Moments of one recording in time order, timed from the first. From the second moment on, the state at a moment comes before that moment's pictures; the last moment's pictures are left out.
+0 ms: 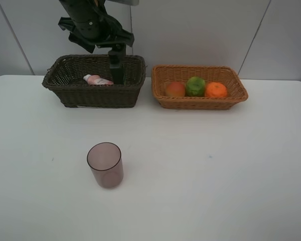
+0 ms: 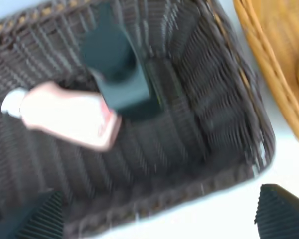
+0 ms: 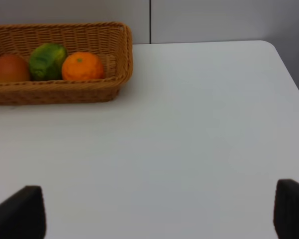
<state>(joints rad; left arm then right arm) -0.50 1.91 -1.60 0.26 0.76 -0.25 0.07 0.00 -0.52 -0.19 1.06 0.15</state>
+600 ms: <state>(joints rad) -0.60 1.72 -1.17 0.16 0.85 0.32 0.07 0.00 -0.52 -0.19 1.06 0.15</state>
